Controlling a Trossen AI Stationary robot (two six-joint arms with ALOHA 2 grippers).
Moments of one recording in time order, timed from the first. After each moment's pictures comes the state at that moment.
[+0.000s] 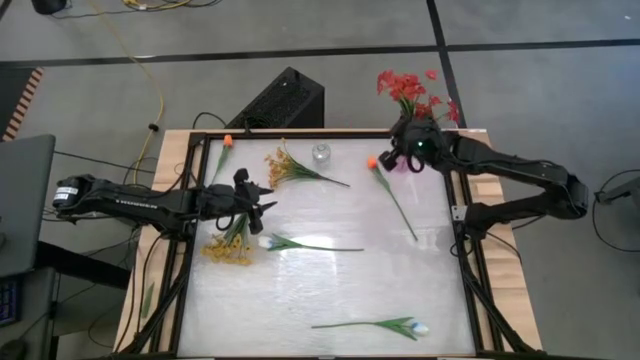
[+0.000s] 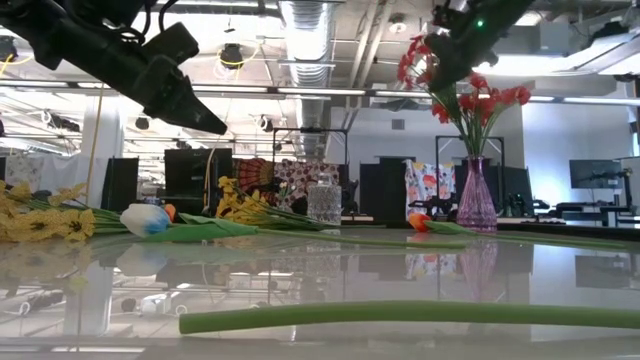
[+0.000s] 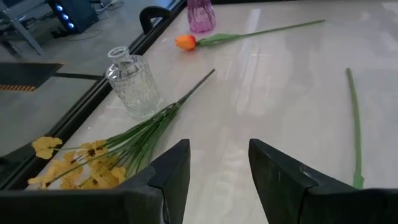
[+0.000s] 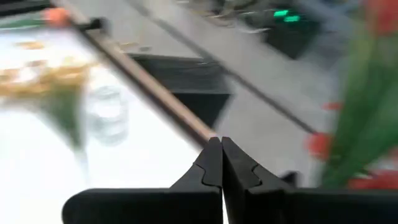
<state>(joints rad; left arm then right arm) 0.04 0.92 0.38 0.12 -0.35 0.02 -0.38 1.12 1.03 -0.49 0.51 0.06</state>
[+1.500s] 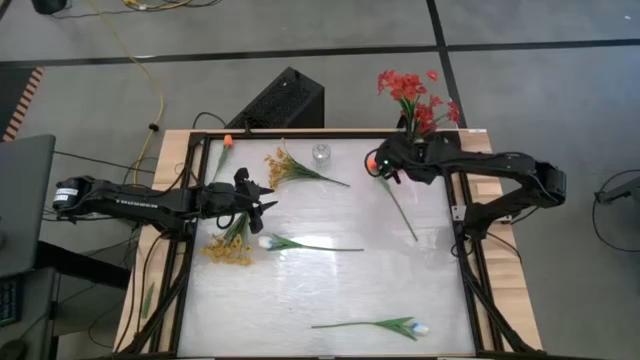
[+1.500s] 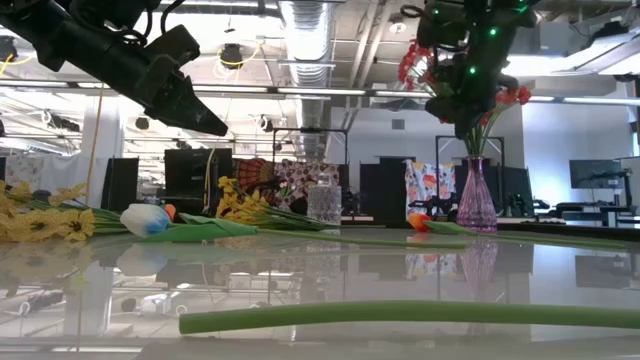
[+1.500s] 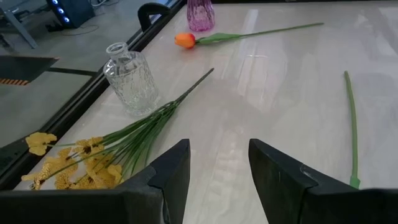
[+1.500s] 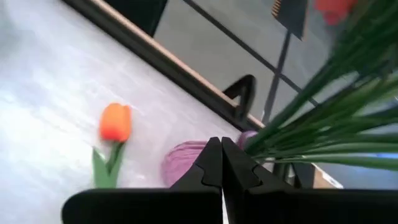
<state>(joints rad) 0.07 0.92 0.38 0.12 -0.32 0.00 -0.33 1.34 1.04 -0.84 0.81 0.40</state>
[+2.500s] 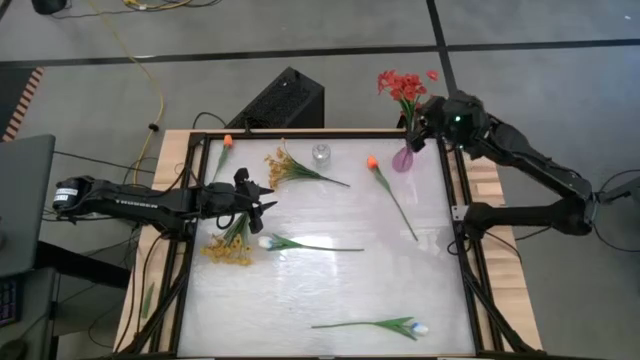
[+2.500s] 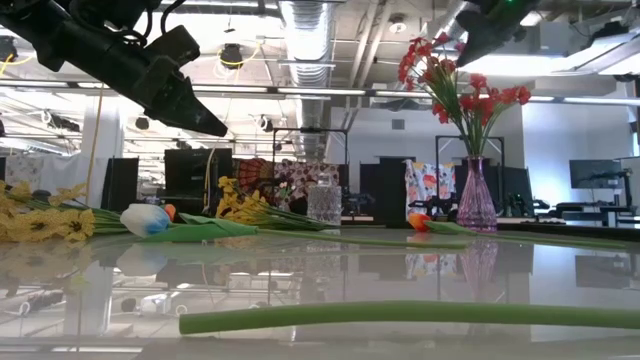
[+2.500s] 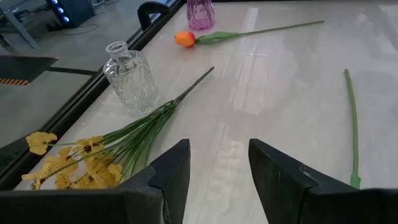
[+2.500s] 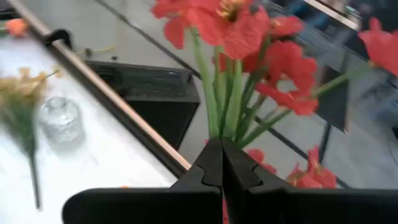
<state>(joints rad) 0.07 0.92 0.38 0.12 -0.32 0.01 -0.59 0.99 1.17 -0.65 0.43 -0.15</state>
